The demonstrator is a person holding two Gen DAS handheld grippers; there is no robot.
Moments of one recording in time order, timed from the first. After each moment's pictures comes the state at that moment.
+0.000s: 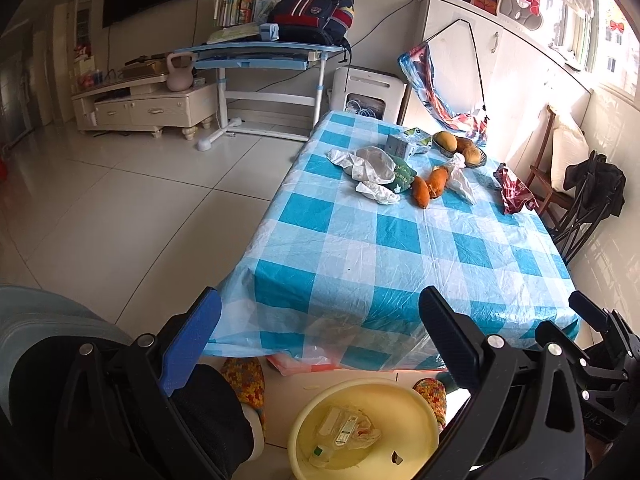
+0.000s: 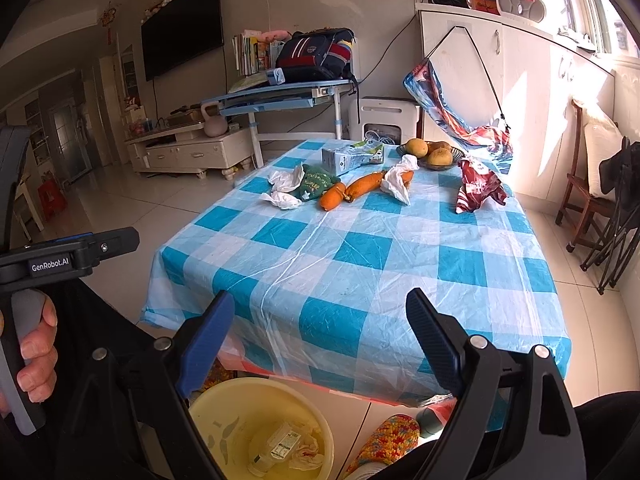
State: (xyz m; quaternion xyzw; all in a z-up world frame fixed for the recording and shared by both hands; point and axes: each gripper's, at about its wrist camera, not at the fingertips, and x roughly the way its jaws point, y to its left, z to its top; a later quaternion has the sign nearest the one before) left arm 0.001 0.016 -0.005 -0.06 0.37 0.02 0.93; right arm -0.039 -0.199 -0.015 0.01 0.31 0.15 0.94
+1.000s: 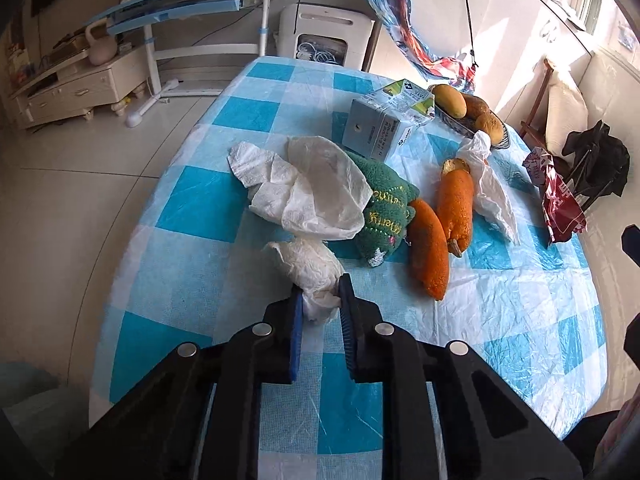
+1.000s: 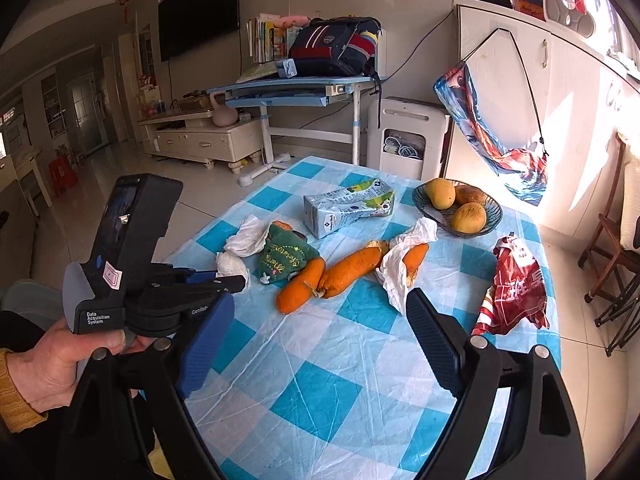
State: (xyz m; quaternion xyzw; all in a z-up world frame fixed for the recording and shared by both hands) left arm 0.232 -0.033 -0.075 -0.06 0.47 -0.06 0.88; right arm 0.129 -0.197 0.009 -0.04 0.33 0.20 0.92
